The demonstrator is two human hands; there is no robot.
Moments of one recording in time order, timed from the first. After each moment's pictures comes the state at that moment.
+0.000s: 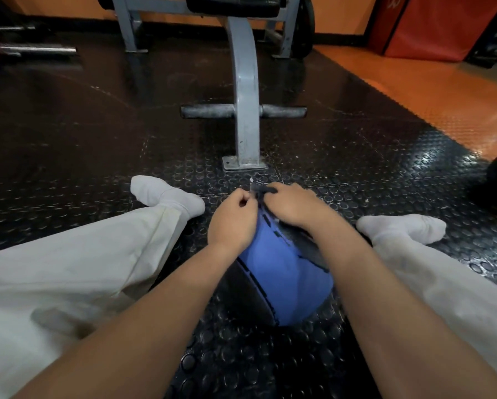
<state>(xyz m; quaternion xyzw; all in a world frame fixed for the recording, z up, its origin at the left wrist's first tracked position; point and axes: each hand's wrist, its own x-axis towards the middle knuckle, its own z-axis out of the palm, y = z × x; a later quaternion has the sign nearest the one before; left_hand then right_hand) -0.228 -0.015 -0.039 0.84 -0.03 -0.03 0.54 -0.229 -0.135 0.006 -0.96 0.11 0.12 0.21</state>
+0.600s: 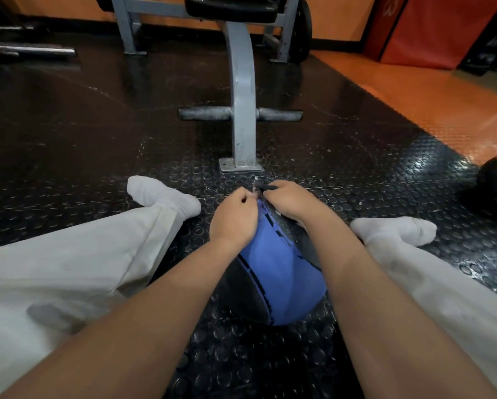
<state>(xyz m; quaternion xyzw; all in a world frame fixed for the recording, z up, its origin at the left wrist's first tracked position) -0.227 -0.026 -0.034 0.85 -0.03 -0.04 0.52 -0.220 -0.148 -0.001 -0.94 0.13 0.10 0.29</state>
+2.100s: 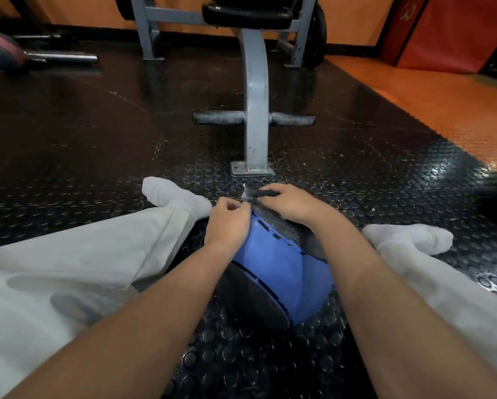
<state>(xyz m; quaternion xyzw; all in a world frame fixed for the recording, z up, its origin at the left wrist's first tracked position) -0.230 -0.006 -0.040 0.80 0.08 -0.05 0.59 -0.219 -0.139 0.004 -0.93 0.05 0.12 0.34</state>
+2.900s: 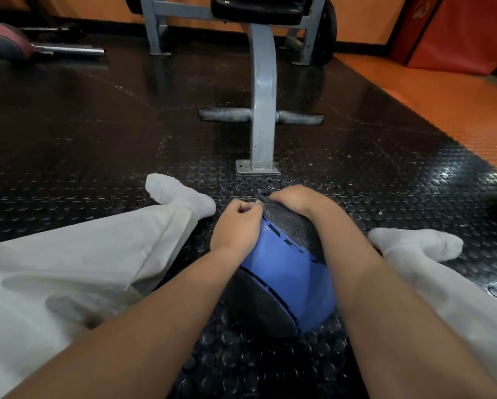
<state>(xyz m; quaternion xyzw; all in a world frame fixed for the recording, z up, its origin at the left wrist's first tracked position) -0.236 -0.009 -0.037 0.82 0.06 -0.07 0.57 -0.202 -0.139 0.008 -0.92 0.12 0.18 0.32</state>
